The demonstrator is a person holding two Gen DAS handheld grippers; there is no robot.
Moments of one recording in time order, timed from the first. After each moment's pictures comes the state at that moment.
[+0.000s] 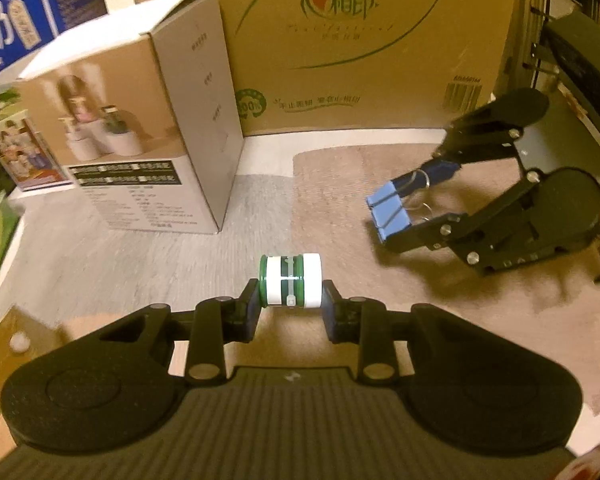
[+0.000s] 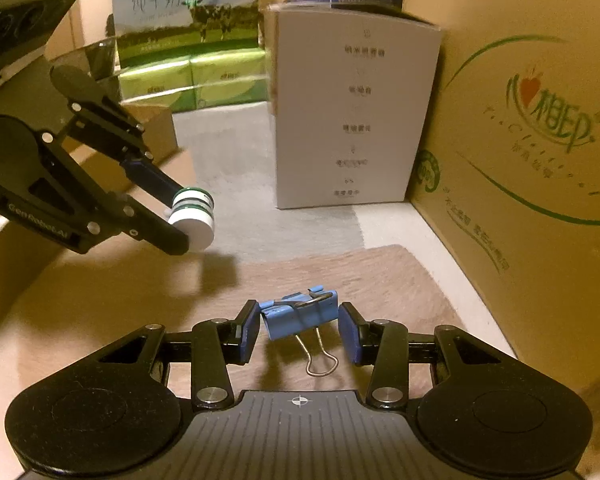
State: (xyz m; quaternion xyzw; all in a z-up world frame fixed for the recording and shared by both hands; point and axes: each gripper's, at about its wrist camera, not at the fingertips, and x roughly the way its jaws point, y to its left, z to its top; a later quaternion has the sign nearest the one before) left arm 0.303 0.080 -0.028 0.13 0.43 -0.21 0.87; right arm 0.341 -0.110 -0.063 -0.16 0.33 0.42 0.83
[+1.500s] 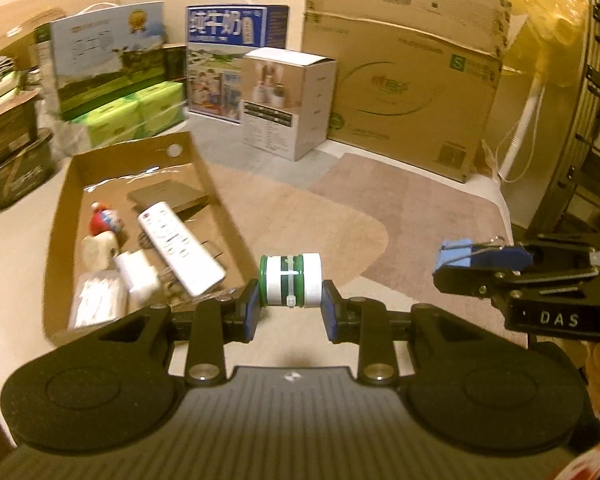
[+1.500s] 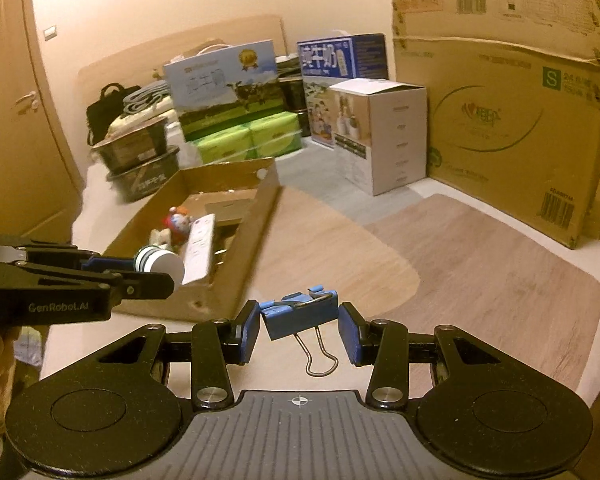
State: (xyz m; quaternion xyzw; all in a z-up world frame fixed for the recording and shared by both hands) left arm -0.013 0.112 0.043 -0.04 0.35 -0.02 0.93; right arm 0.049 -0.122 0.019 -0.01 0.31 0.35 0.88
